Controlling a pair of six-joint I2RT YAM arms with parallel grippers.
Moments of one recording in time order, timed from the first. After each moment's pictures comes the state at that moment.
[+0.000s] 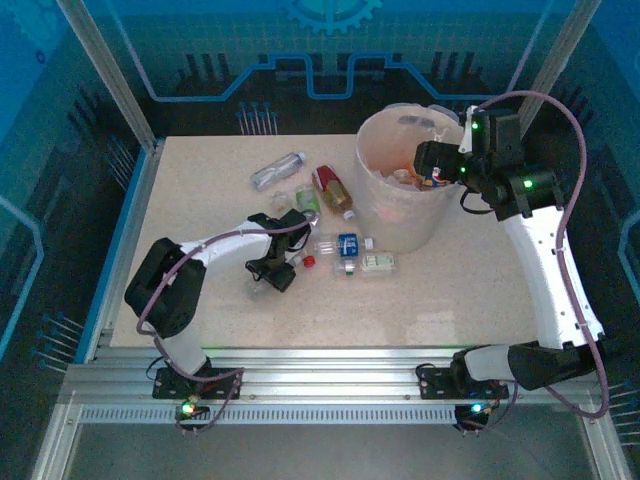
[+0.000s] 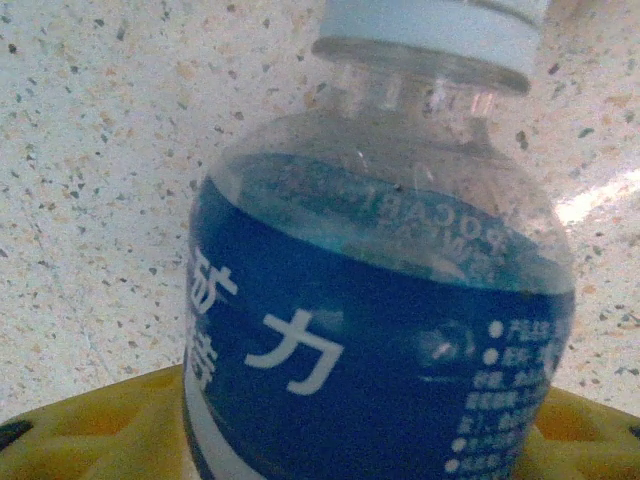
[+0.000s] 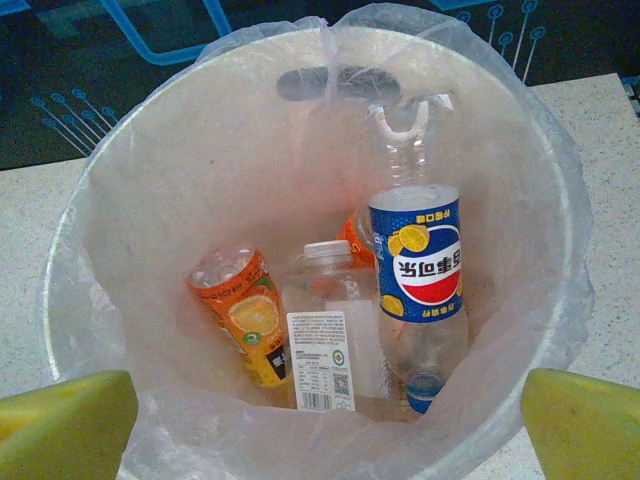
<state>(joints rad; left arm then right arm) -0.57 1.73 1.12 -0.95 -0.16 -0.06 0.21 1.34 1.73 -1.03 0.08 0.31</state>
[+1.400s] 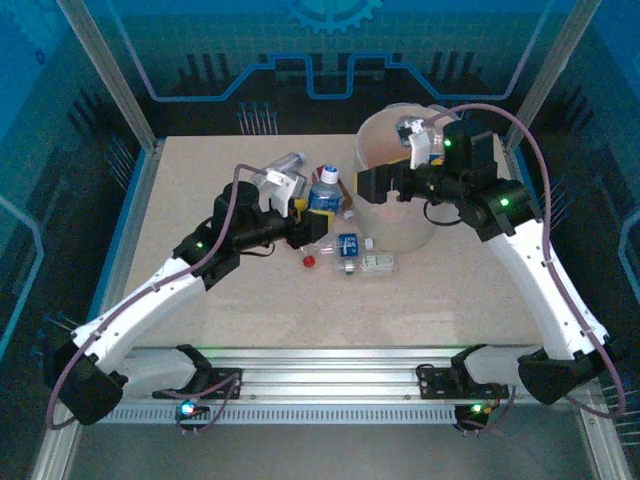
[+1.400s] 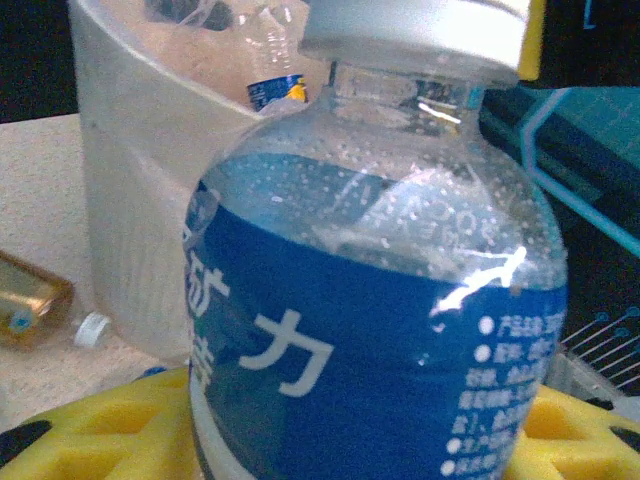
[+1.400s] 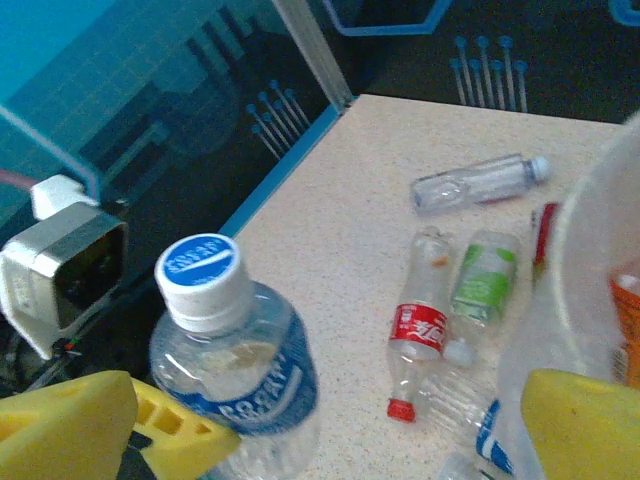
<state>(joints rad) -0.60 1.16 1.03 -0.12 0.38 -0.34 0.43 1.29 1.61 -0.77 -0.47 0.27</state>
